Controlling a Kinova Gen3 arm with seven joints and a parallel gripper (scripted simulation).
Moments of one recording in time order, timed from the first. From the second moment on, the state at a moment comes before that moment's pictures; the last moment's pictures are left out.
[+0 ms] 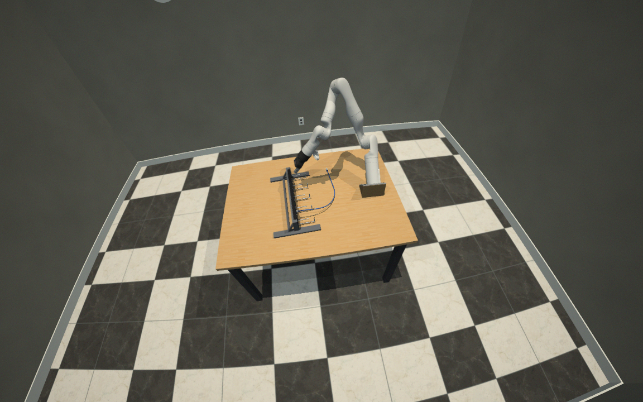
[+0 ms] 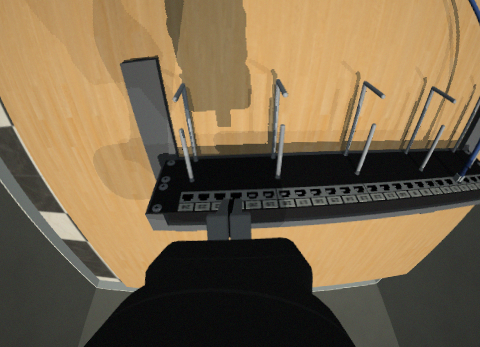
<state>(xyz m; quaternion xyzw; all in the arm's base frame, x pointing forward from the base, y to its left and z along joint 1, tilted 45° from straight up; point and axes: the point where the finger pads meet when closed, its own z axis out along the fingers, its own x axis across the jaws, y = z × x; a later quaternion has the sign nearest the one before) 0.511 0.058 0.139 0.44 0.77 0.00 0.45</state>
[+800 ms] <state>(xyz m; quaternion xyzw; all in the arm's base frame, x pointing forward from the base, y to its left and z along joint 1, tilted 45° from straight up) 0.445 0.086 0.189 0.45 0.77 -0.01 0.45</state>
